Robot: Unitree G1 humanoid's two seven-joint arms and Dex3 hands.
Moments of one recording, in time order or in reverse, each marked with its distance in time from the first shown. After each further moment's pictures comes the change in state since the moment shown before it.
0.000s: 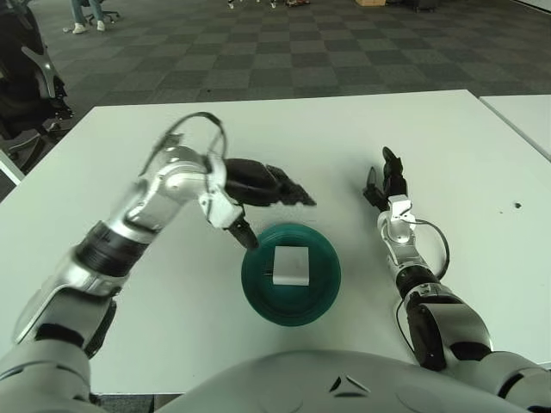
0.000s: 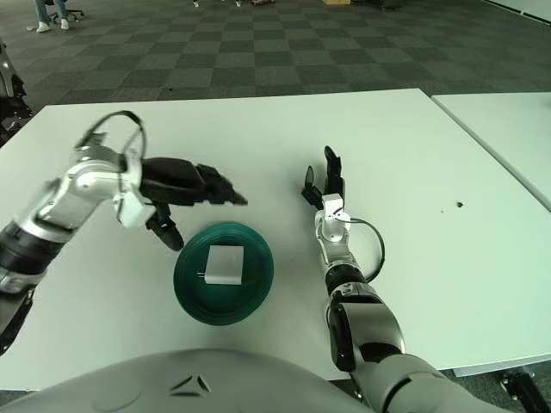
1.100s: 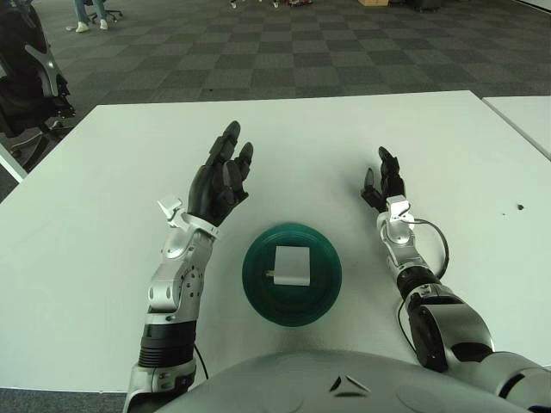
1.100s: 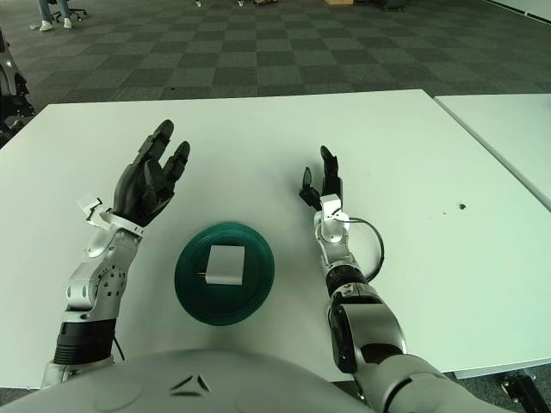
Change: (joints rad) left arm 0.429 -0.595 0.352 -0.026 -0.646 0.441 0.636; right arm 0.005 -0.010 0.029 -0.004 -0.009 -0.008 0.005
